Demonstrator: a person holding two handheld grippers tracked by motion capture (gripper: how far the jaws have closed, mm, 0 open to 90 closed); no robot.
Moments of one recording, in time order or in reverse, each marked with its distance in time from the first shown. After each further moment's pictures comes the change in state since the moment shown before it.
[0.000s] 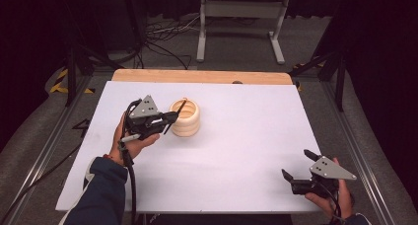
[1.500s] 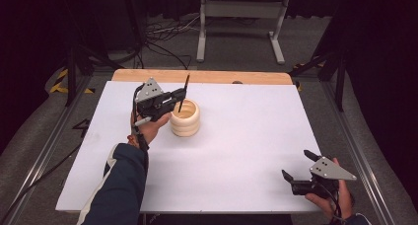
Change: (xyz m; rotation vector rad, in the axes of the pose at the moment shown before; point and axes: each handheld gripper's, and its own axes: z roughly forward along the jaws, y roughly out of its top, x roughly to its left) left arm 0.024 0.017 0.037 -0.250 0.064 -0.095; right arm 0.000 -0.001 0.000 0.000 0.004 -0.004
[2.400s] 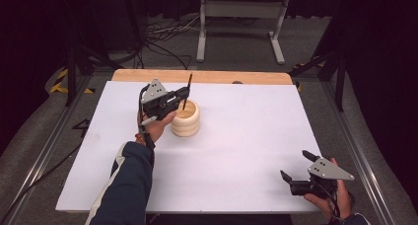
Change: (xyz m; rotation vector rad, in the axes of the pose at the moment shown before) left arm 0.005 -0.014 0.020 -0.034 0.018 -0.007; right arm 0.002 -0.001 0.003 0.009 0.010 -0.003
